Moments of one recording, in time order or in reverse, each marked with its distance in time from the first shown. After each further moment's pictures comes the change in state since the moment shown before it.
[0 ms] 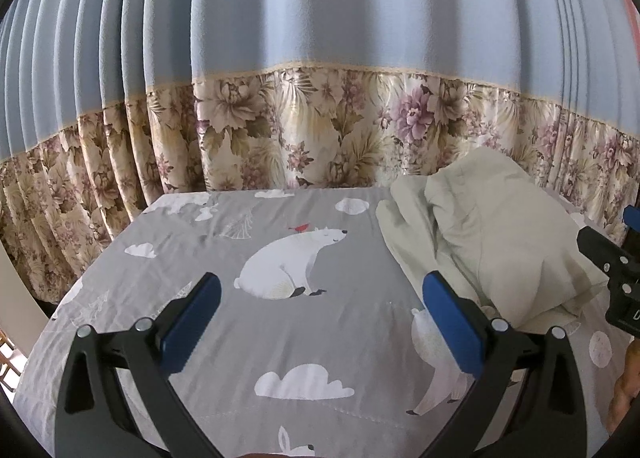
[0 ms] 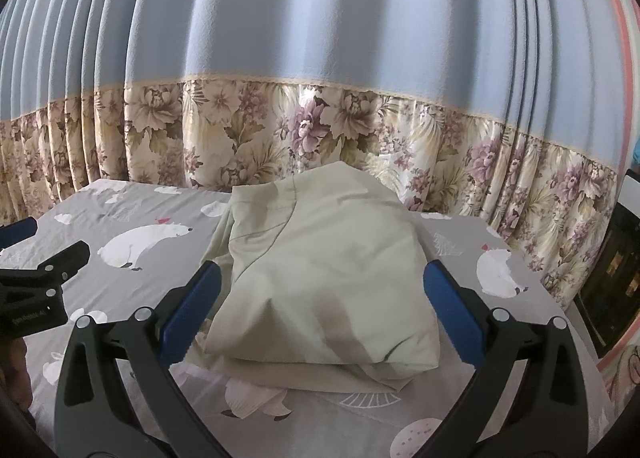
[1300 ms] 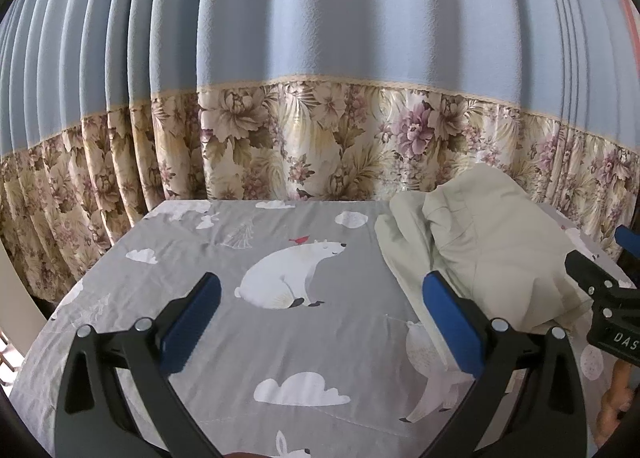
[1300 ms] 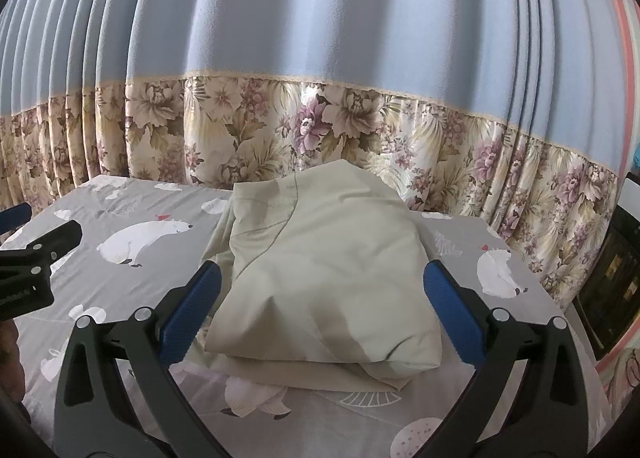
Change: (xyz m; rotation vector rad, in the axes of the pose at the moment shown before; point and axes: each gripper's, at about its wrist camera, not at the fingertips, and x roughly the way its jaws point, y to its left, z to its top) left arm -0.008 0.004 0.005 -0.023 -0.039 -0.006; right arm 0.002 0.003 -0.004 -0.017 0.001 -0.001
